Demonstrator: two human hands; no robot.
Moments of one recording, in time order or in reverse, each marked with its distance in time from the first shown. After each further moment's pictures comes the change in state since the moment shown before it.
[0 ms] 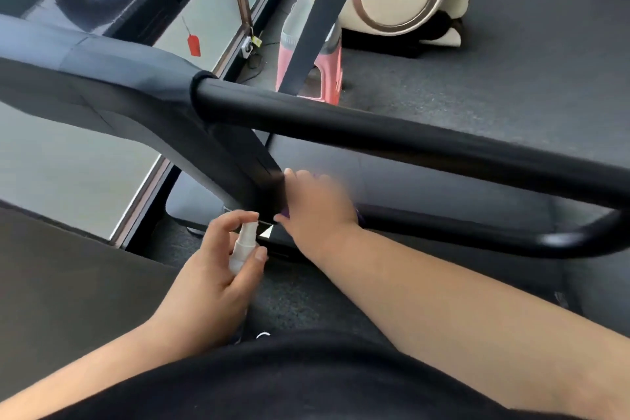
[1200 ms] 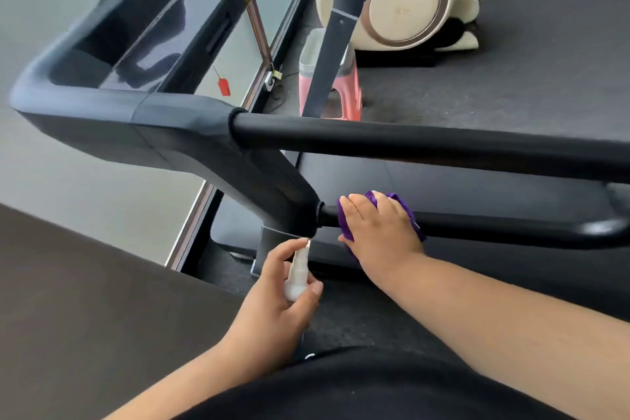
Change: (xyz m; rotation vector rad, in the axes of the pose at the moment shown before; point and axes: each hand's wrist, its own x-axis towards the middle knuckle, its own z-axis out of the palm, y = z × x) left_hand -0.021 0.000 0.012 -0.183 -0.157 -0.009; right_hand -0.046 0.034 0.016 -0.036 0.108 0.020
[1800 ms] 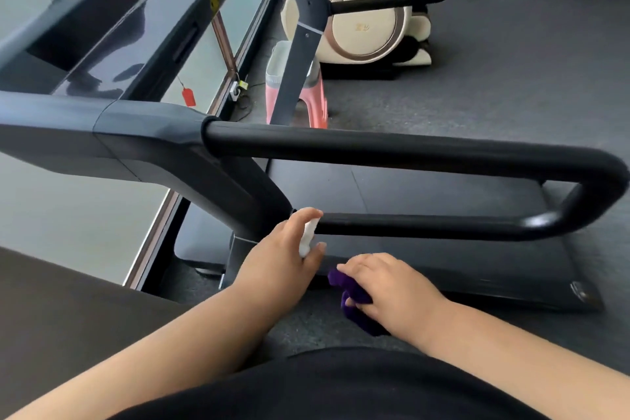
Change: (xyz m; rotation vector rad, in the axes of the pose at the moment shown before) left_hand 0.067 0.014 0.024 0.485 0.024 0.184; right_hand -0.080 0.029 -0.015 0.344 -0.270 -0.102
